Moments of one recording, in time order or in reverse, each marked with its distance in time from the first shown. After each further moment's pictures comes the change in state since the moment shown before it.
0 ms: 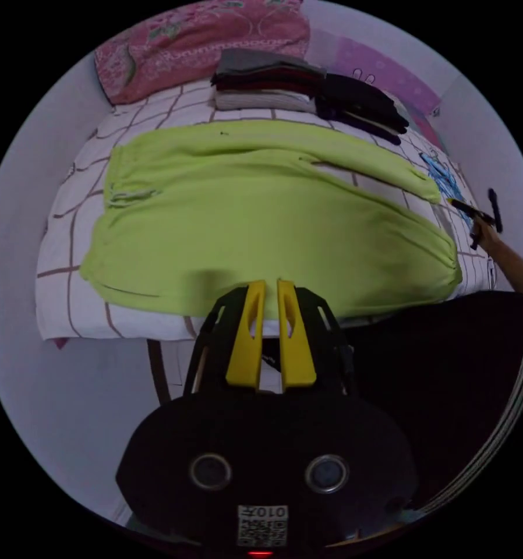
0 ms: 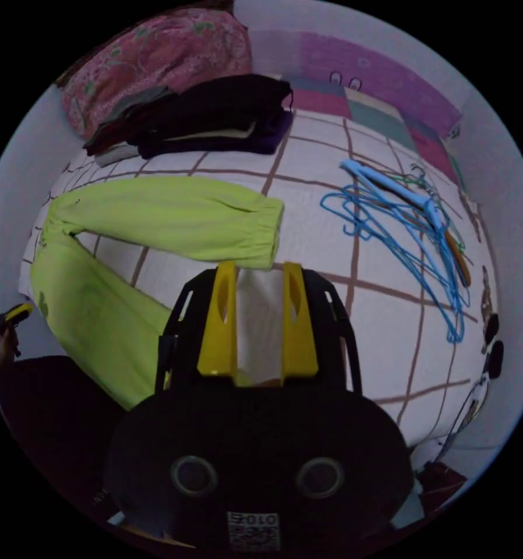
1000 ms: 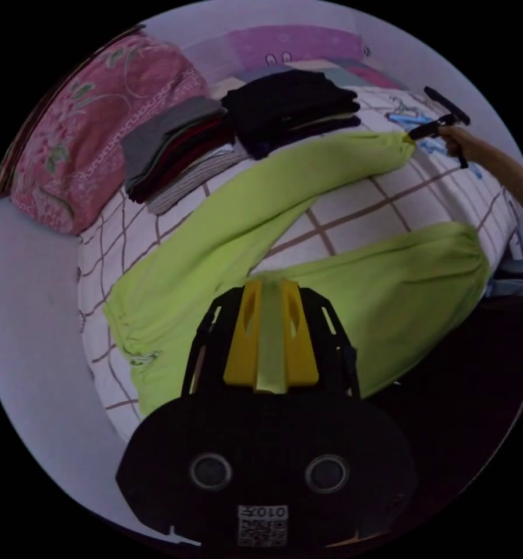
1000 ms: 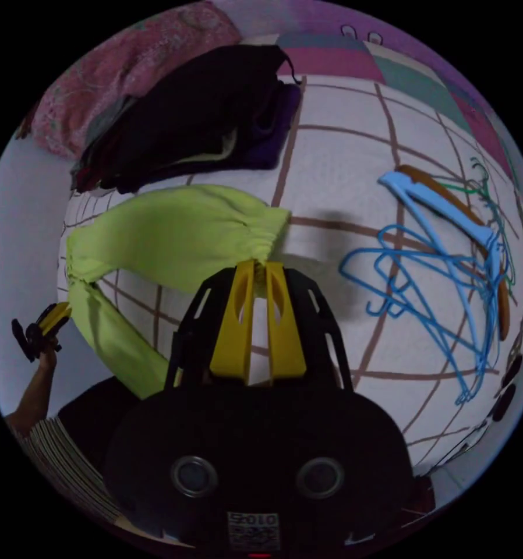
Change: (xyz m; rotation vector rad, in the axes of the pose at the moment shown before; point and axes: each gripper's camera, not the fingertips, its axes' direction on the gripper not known) left arm 0.146 -0.209 0.151 0.027 -0.236 0.406; right arm 0.126 -0.141 -0.214 -0.184 -0.197 0.054
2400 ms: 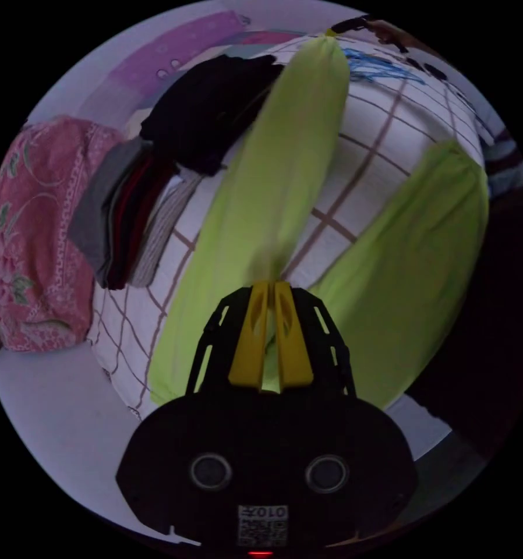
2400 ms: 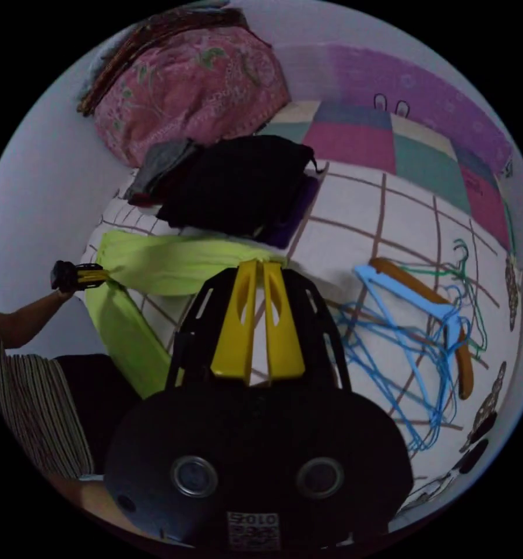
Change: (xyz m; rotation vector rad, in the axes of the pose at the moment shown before) left arm -0.041 -0.082 0.084 -0.014 -0.021 0.487; right arm -0.028 0.039 -0.191 0.139 -0.044 -0.232
